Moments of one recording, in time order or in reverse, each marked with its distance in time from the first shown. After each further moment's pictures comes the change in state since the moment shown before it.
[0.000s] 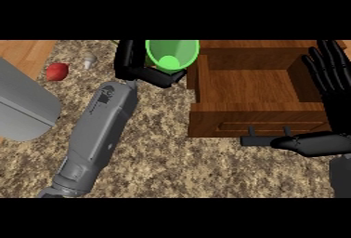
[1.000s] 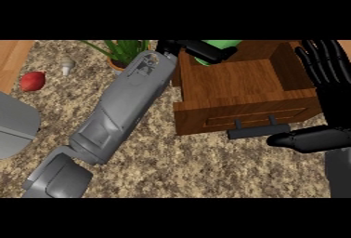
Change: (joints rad) left arm -0.418 -0.007 -0.295 0.436 0.157 0.279 0.306; right arm -0.058 0.002 0.014 0.023 -0.019 0.026 -0.025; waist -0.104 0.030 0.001
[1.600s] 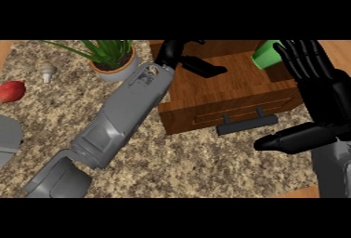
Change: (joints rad) left arm 0.049 0.000 -0.141 0.048 0.092 -0.054 -0.009; right arm -0.062 0.020 0.060 0.023 -0.021 0.044 -0.008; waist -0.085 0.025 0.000
